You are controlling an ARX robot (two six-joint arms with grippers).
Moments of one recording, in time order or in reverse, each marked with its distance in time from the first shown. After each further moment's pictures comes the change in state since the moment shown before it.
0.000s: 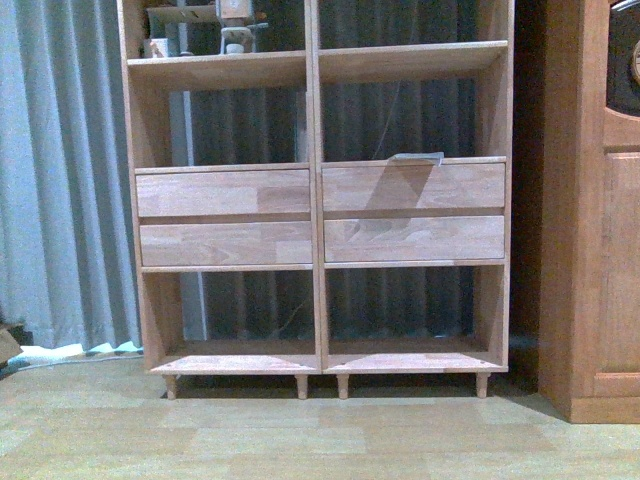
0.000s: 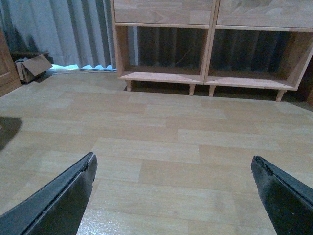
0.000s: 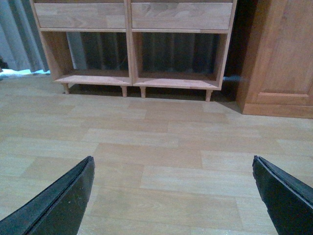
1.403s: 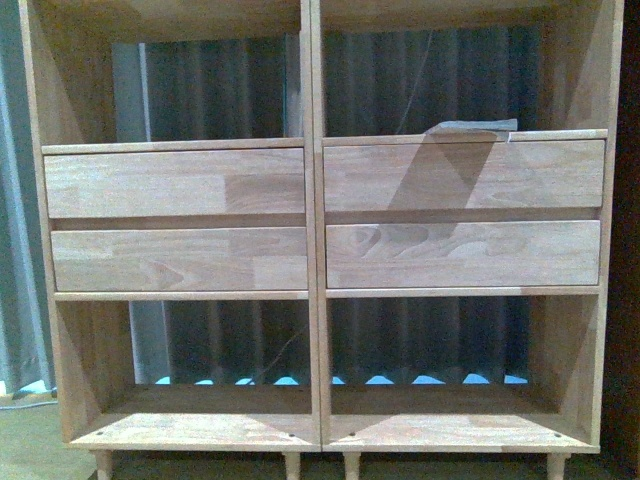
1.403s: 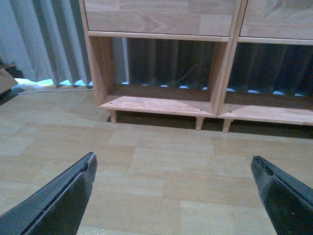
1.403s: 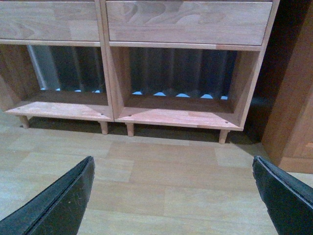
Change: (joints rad) left arm 0.000 0.000 0.000 0.000 0.000 0.000; right arm 0.000 0.000 0.000 0.000 0.000 0.000
